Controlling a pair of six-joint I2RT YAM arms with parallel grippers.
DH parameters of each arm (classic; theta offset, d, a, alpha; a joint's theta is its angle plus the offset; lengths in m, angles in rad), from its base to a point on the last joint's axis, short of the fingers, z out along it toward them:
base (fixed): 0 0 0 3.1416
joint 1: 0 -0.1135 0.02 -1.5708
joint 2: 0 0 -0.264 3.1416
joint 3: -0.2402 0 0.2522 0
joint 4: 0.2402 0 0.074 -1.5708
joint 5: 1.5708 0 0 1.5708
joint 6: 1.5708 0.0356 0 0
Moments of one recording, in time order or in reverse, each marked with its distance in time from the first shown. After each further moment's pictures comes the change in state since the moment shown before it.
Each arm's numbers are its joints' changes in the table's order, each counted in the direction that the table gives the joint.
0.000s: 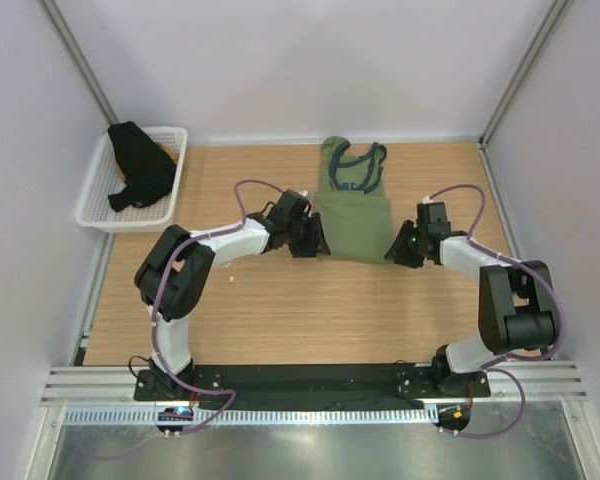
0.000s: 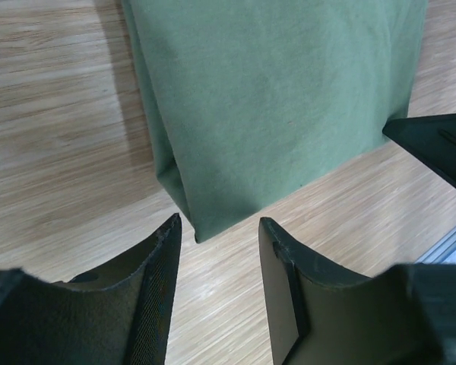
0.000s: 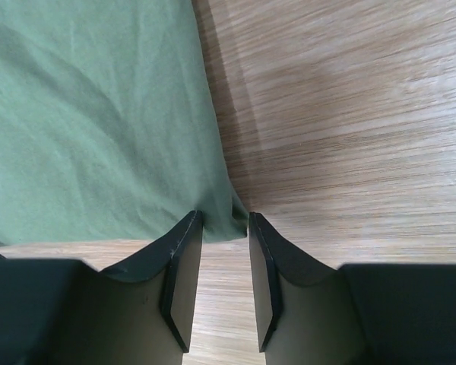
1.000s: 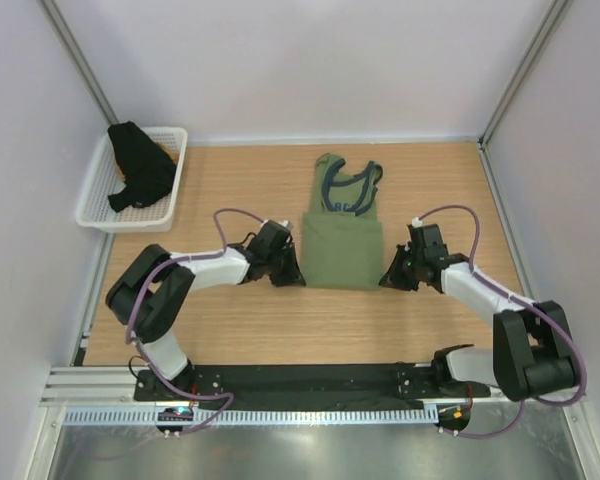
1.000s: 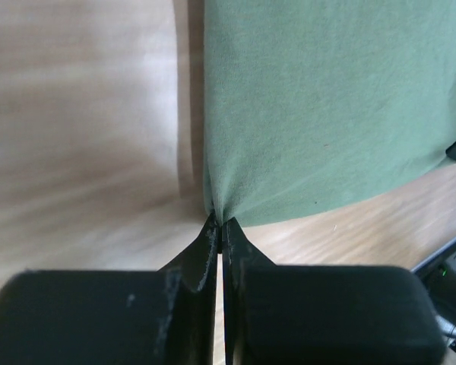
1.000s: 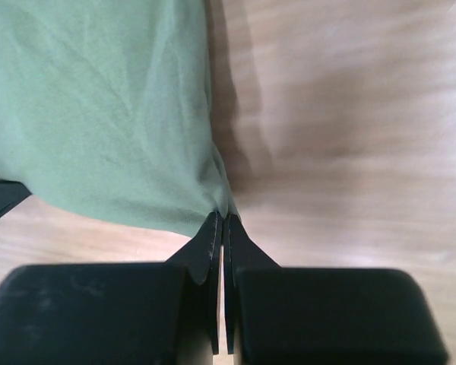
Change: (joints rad) left arm 0.012 0.175 0.344 -0.106 -0.037 -0.046; right arm -0.097 0.220 0.173 0.076 -0.055 0.012
